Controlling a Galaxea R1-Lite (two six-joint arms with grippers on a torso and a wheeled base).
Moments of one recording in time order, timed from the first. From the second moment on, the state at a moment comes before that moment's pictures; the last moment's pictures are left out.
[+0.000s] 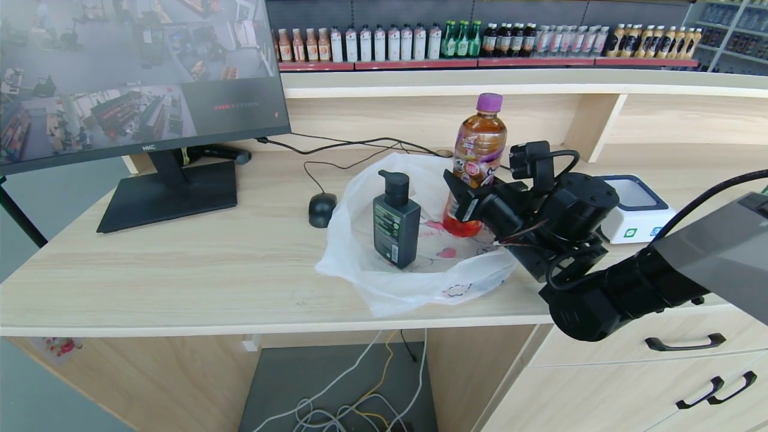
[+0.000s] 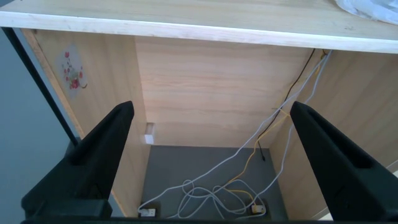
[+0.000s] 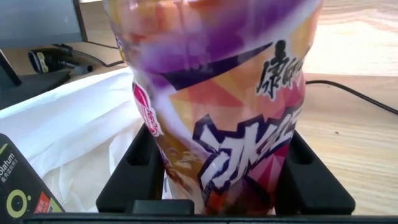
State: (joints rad) left arm 0.00 0.00 0.00 0.00 0.00 0.00; right arm 0.46 2.11 -1.05 -1.37 -0.03 0.03
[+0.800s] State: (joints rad) left arm 0.00 0.00 0.00 0.00 0.00 0.00; right arm 0.47 2.06 -0.94 -1.47 -0.03 0.04
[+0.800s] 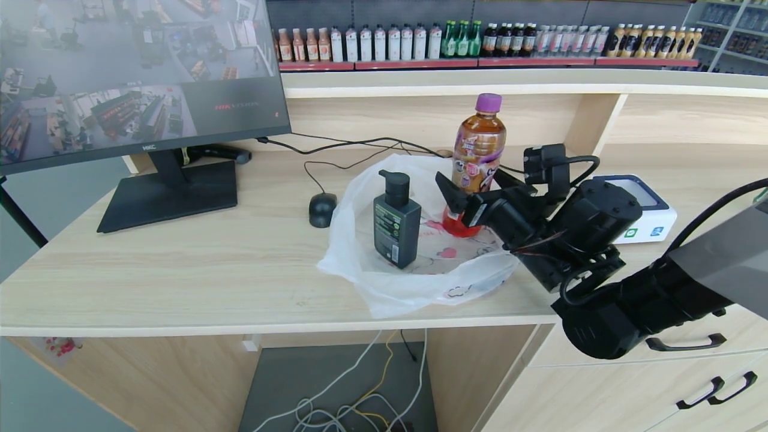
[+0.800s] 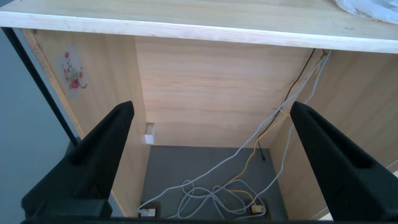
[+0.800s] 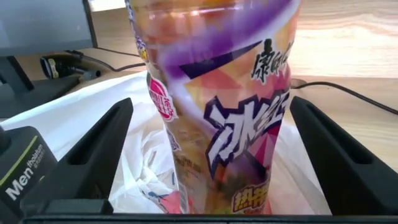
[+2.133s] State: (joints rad) left arm 0.00 0.00 0.00 0.00 0.00 0.00; right arm 0.50 1.73 -0.48 -1.57 -0.03 0.03
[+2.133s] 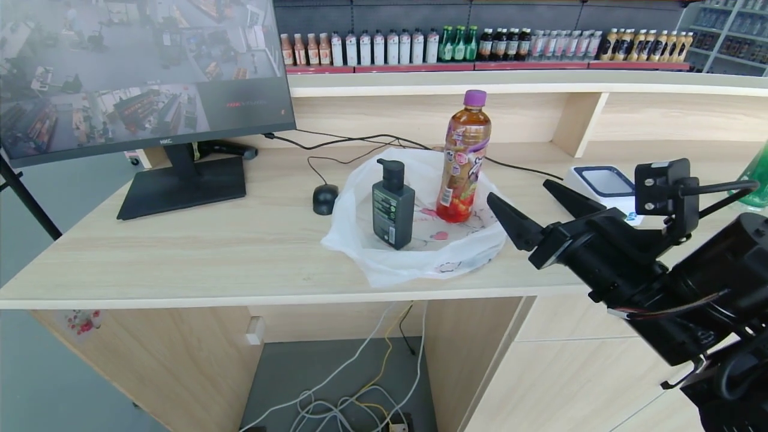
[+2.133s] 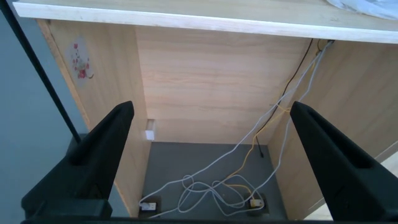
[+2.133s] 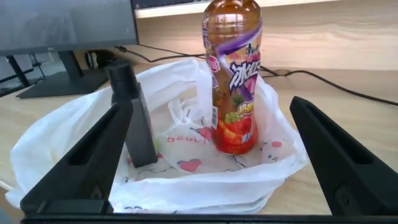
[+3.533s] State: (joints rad) left arm 0.00 0.00 0.00 0.00 0.00 0.00; right arm 0.49 1.72 -0.46 -1.57 -0.03 0.04
